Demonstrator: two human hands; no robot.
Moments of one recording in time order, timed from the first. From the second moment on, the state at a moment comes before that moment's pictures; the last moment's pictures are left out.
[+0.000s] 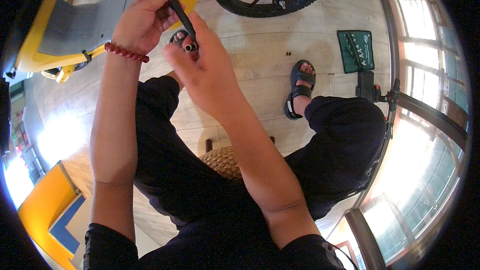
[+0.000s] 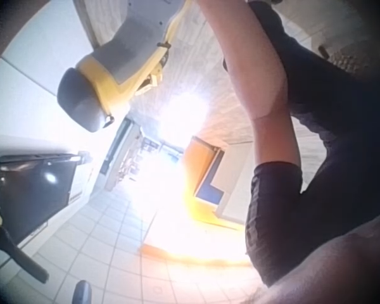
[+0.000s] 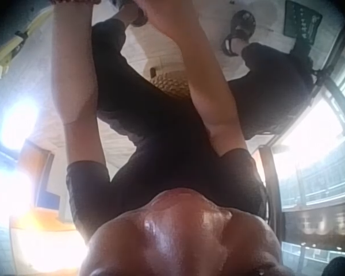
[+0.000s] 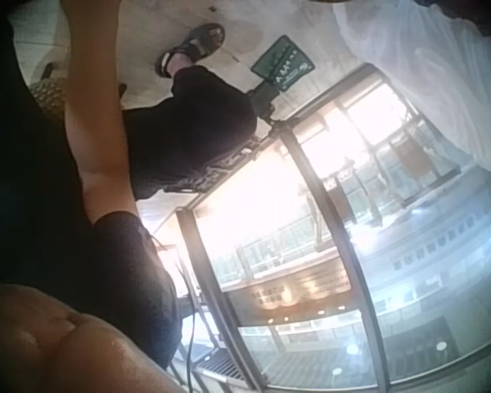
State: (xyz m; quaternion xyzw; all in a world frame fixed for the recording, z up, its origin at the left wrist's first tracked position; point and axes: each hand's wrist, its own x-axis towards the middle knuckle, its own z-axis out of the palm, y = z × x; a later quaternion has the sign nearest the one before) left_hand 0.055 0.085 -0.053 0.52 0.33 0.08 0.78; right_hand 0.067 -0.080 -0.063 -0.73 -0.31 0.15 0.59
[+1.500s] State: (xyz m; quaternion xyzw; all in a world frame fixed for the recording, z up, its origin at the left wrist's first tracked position) left_hand 0.057 0.084 -0.054 0.88 0.31 0.27 0.24; right_hand 0.095 -0.074 -0.101 -0.46 0.01 0.47 0.75
